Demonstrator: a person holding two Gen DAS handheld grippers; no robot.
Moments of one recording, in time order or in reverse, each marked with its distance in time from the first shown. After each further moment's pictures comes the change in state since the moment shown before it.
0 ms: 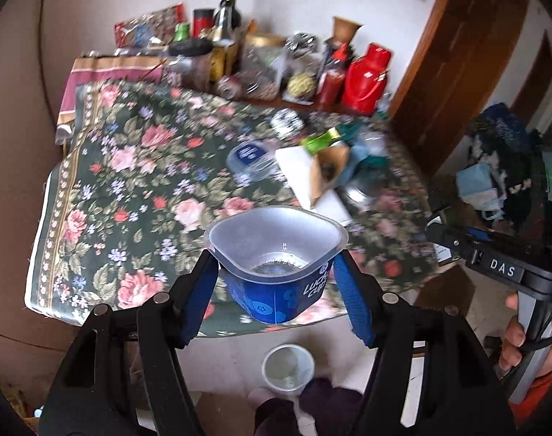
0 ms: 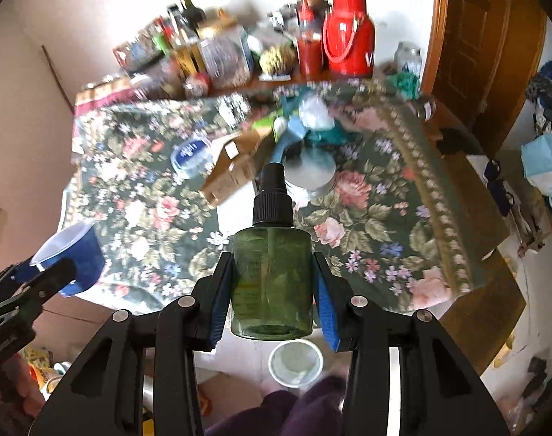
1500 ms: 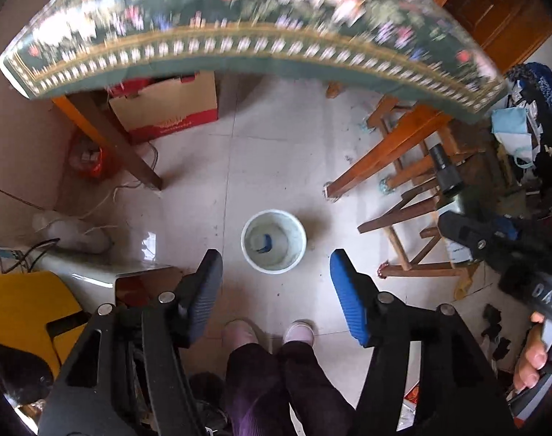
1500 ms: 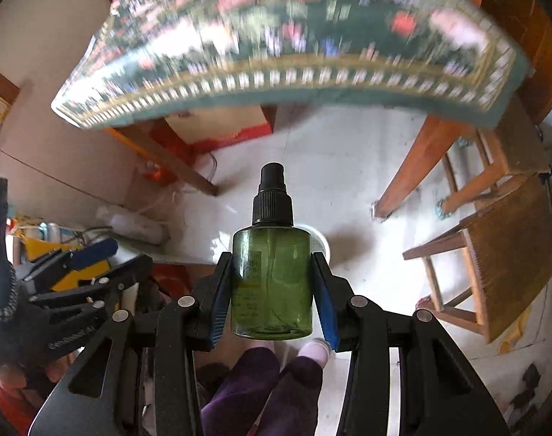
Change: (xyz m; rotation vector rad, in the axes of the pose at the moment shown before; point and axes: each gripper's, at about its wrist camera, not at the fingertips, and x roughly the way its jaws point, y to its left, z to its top) left arm 0.079 -0.062 -0.276 -0.168 0.349 0.114; right arm 0.070 -0.059 -0.222 -0.156 0.281 0.156
